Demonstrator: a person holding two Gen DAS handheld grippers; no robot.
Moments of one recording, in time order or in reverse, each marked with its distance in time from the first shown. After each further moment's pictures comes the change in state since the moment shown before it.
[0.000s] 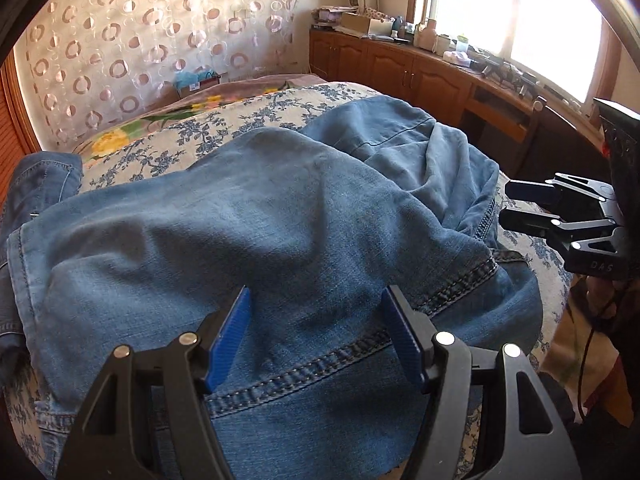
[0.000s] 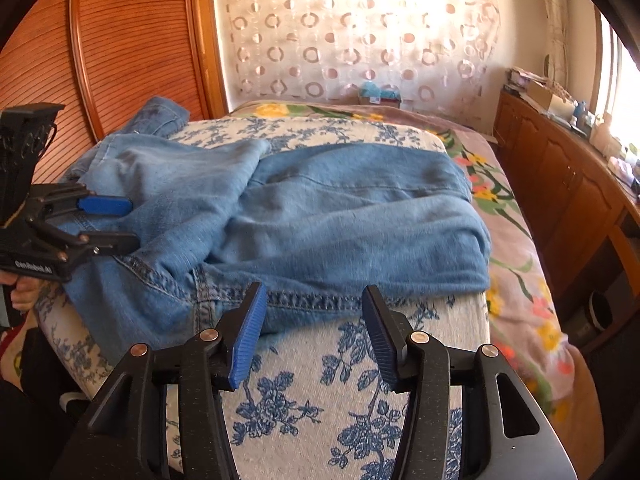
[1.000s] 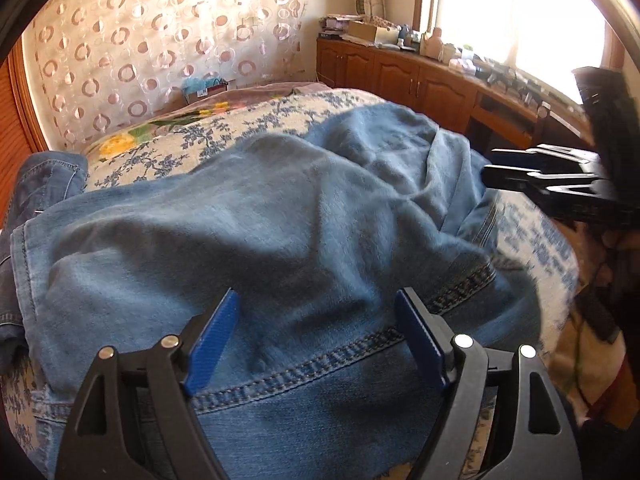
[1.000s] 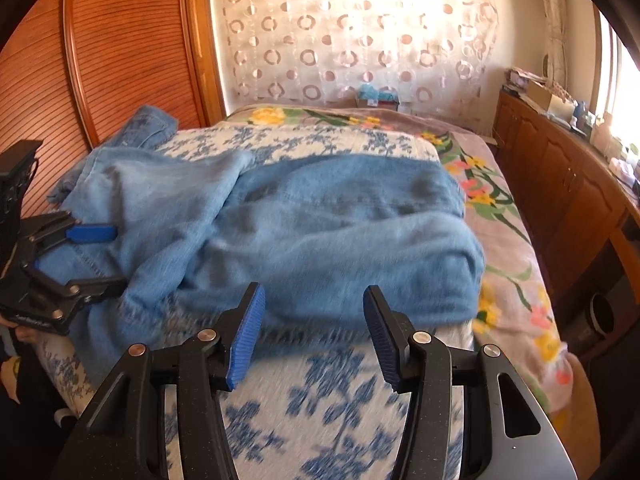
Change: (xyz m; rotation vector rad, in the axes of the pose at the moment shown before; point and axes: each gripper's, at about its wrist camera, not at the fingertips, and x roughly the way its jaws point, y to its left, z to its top) left arm -0.007 -0.001 0.003 -0.029 -0.043 0.014; right arm 0.009 -0.024 0.023 0.003 -0.012 0.004
